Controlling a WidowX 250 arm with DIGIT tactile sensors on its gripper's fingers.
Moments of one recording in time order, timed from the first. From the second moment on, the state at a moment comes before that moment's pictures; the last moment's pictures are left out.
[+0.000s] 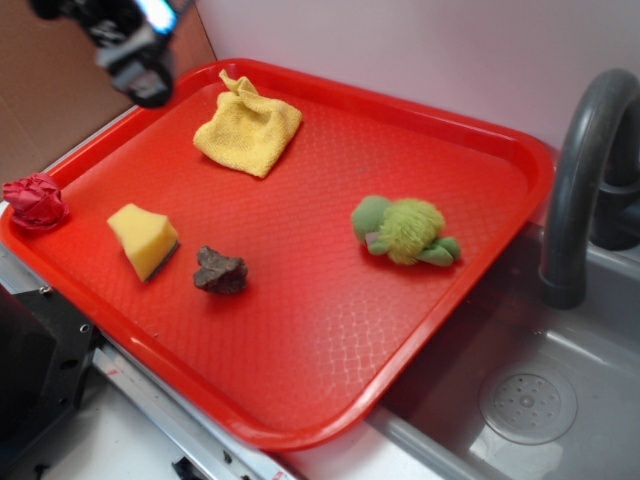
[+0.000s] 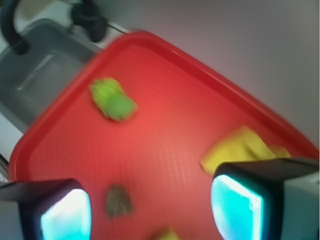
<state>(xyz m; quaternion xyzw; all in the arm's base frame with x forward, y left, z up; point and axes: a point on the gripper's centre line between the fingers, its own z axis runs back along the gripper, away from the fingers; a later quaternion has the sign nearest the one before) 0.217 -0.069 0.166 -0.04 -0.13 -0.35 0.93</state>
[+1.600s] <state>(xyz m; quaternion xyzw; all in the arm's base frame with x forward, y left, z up) 0.276 -0.155 0.018 0.01 0.00 -0.55 0.83</state>
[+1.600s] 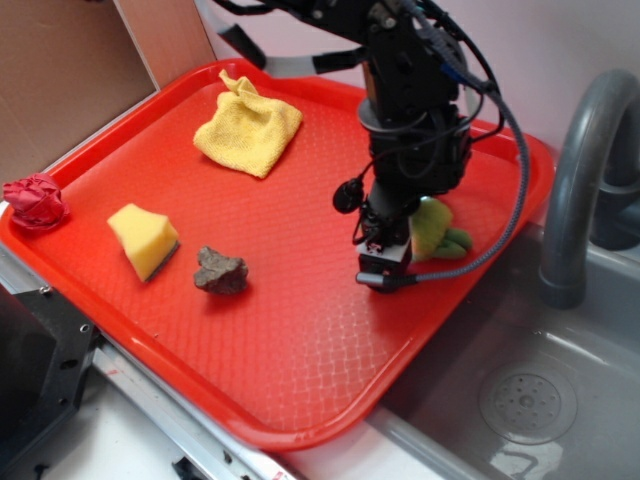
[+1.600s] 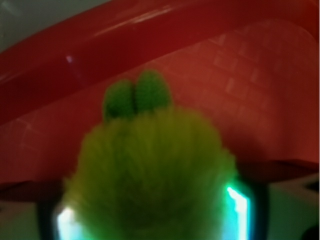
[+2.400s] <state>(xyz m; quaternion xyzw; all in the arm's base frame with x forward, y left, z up) 0.264 -0.093 0.102 -0.02 0.02 -0.23 0.97</state>
